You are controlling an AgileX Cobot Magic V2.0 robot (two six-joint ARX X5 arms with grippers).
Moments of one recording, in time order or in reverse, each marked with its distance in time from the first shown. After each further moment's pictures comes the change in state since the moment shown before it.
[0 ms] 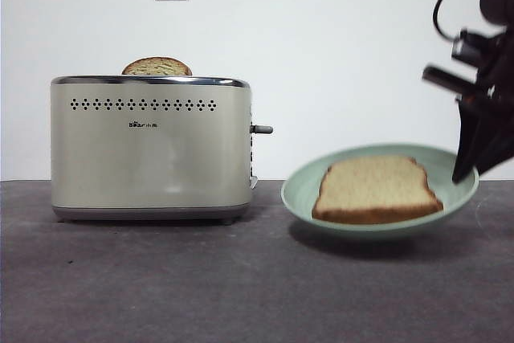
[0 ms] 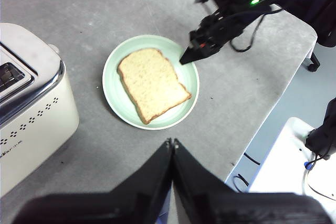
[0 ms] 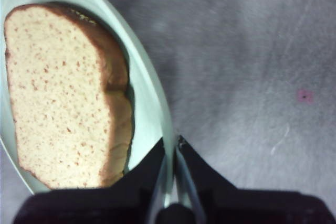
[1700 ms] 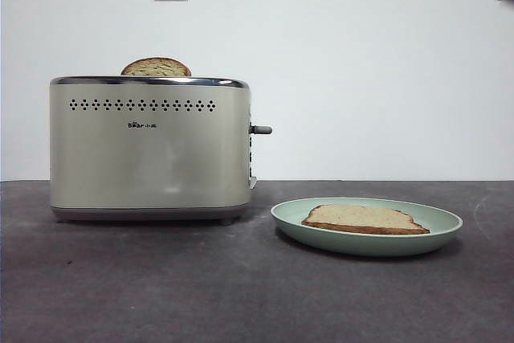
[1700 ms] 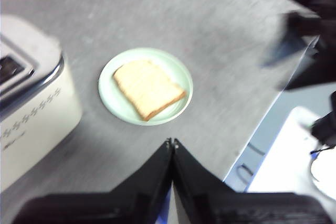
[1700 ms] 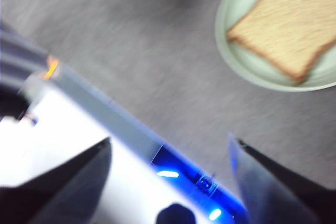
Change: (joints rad) left arm 0.000 0.000 0.000 -0.044 -0.021 0.024; right arm 0.306 -0.705 0.006 -0.523 -0.169 -0.175
